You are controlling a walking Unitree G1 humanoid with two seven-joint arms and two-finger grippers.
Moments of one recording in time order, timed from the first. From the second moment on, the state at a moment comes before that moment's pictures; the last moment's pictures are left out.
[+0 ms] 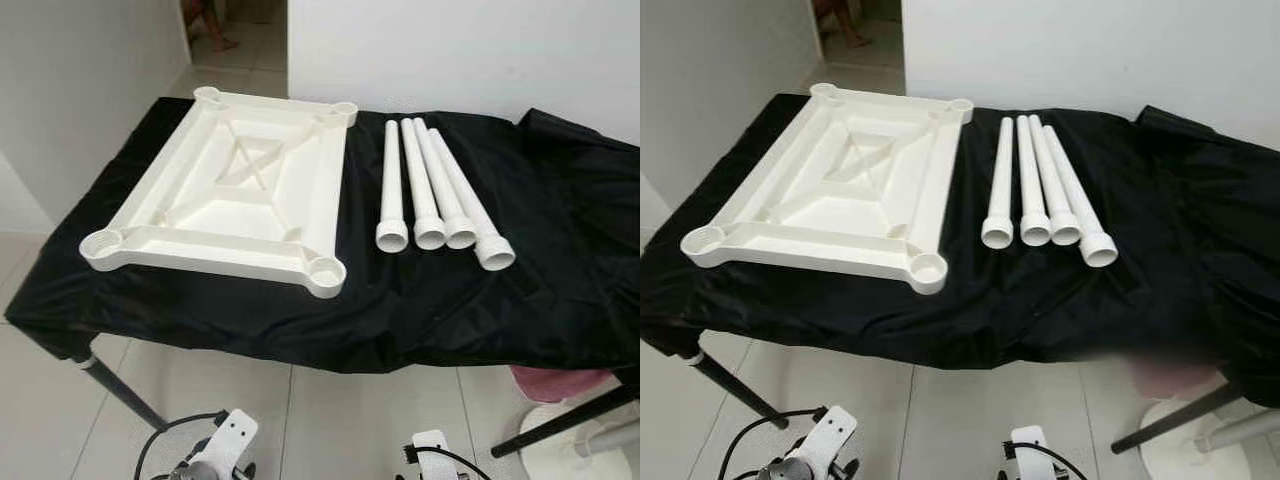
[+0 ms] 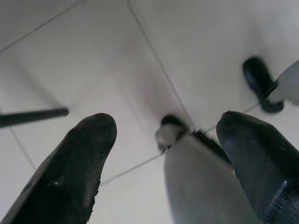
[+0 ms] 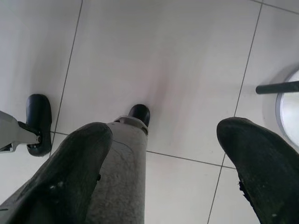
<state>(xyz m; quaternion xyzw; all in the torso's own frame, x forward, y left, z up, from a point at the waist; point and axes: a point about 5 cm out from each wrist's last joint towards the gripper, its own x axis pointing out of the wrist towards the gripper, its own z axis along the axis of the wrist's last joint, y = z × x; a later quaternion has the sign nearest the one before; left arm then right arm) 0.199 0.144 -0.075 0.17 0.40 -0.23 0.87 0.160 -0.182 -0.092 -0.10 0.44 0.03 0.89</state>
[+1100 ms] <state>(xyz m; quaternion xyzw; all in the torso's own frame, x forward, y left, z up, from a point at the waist) 0.215 0.167 -0.046 0.18 0.25 -0.28 0.91 0.196 -0.170 -0.052 -0.07 0.26 0.28 0.92</state>
